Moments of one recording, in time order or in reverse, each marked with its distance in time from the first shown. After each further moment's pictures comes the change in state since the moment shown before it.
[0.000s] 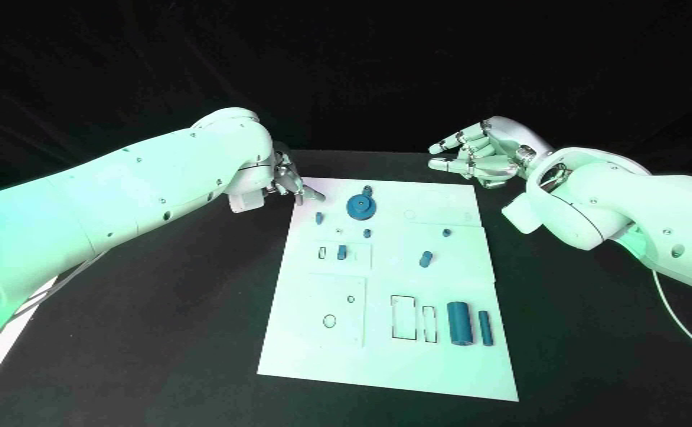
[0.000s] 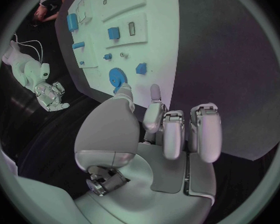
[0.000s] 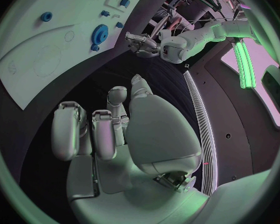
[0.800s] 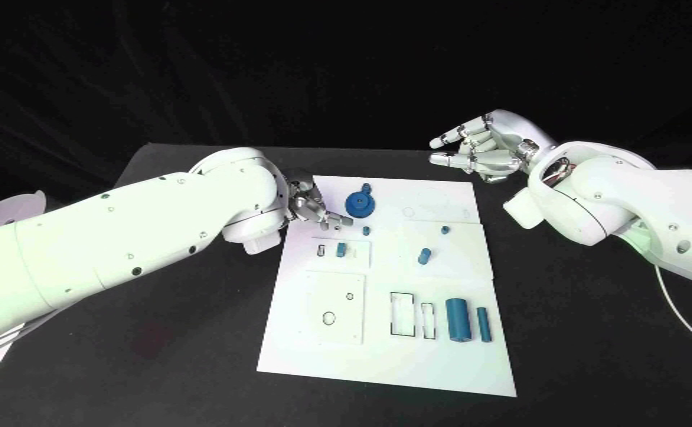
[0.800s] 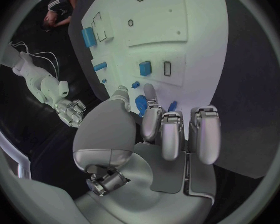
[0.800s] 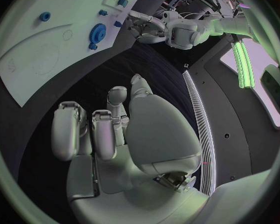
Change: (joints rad) left arm -0.085 -0.133 0.022 0.350 -0.001 -0.185 -0.001; left_hand -0.050 -0.025 0.010 -0.002 0.005 0.027 -0.036 0.095 0.118 0.042 -0.035 0.045 0.050 0.001 -0.037 0.000 -0.001 0.000 0.002 -0.034 0.018 -0.001; right arm 0.006 -0.015 0.003 0.017 -0.001 -0.004 -0.002; right_hand 0.005 -0.005 0.000 0.000 0.006 0.000 0.000 0.000 0.000 0.000 0.000 0.000 0.000 0.000 0.000 0.000 0.000 0.000 0.000 0.000 0.000 0.000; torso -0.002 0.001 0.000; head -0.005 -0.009
